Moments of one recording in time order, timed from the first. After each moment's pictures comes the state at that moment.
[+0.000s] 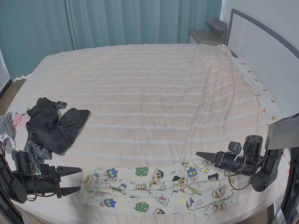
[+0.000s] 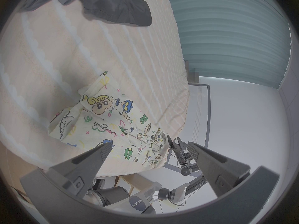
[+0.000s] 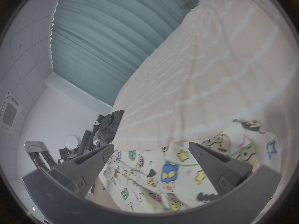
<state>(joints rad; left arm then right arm) 0.22 1.86 -0.02 -1.12 -0.99 -0.85 0.26 2.24 -0.33 -1.55 0.45 0.64</state>
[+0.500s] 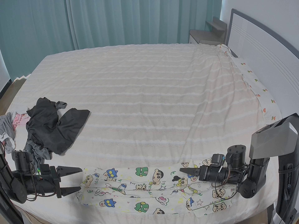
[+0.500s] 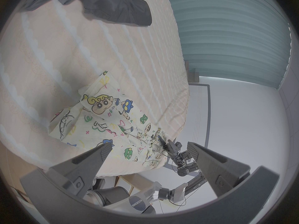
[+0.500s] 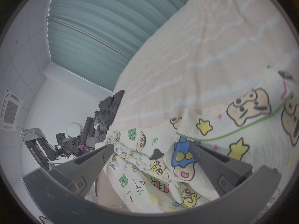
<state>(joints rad) 0.22 1.86 -0.02 -1.12 -0.99 -0.85 0.40 2.35 -0.38 -1.50 0.44 0.64</state>
